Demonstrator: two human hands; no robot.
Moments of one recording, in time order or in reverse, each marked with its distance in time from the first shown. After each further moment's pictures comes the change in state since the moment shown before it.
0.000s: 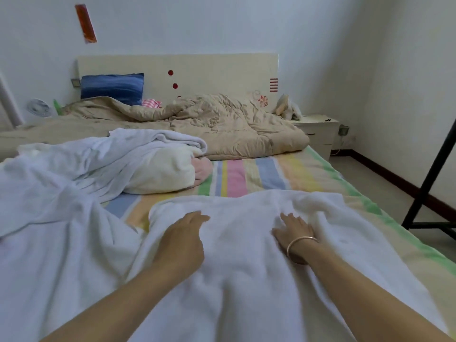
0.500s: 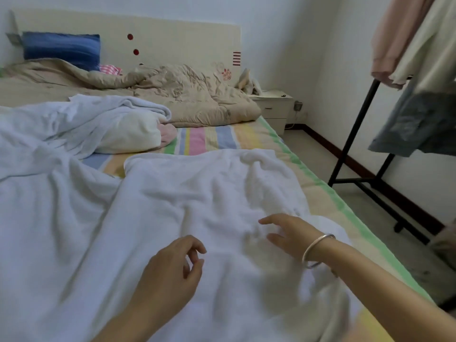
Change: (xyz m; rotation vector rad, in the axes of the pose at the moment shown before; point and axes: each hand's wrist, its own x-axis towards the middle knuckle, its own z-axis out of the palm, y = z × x) left_hand -0.231 0.100 -0.039 -0.262 -0.102 0.116; right_hand -0.276 0.083 -0.068 0.081 -0.093 -0.263
